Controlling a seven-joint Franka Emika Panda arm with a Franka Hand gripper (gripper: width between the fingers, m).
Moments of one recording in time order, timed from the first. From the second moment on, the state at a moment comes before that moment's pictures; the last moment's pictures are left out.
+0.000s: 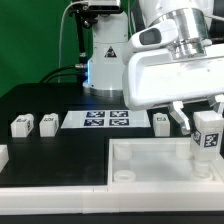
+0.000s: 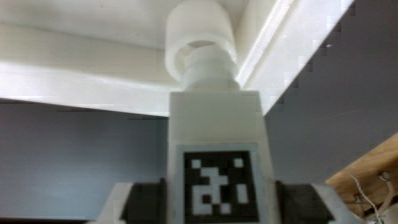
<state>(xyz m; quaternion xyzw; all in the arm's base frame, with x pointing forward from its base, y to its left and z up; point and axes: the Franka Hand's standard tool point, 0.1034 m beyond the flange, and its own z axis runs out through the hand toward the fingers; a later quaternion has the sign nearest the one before) 0.612 0.112 0.093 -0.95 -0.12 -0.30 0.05</state>
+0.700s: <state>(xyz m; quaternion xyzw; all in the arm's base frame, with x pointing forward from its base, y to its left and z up) 0.611 0.111 0.074 -0.95 -0.11 -0.29 0.05</state>
